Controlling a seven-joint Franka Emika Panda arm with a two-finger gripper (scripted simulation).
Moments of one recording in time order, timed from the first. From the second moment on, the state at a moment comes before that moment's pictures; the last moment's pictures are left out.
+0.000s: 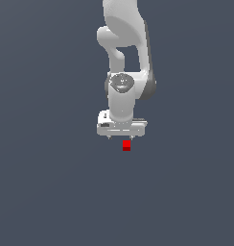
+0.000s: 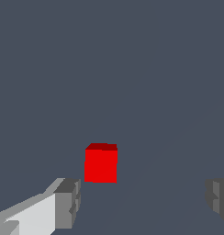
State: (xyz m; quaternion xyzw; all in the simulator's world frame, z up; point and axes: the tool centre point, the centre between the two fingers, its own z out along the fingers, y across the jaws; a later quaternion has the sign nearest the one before) arm -0.001 0.016 0.119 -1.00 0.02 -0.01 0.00
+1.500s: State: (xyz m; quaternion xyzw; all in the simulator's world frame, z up) arm -0.013 0.051 0.020 -1.00 0.04 0.00 0.00
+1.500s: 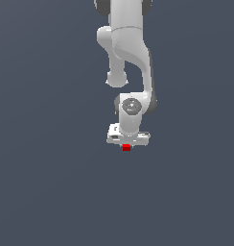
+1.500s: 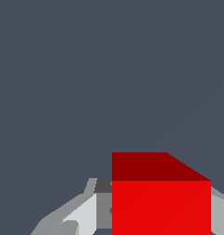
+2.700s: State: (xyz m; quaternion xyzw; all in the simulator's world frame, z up) arm -0.044 0.062 0.156 -1.00 0.04 0.00 0.00
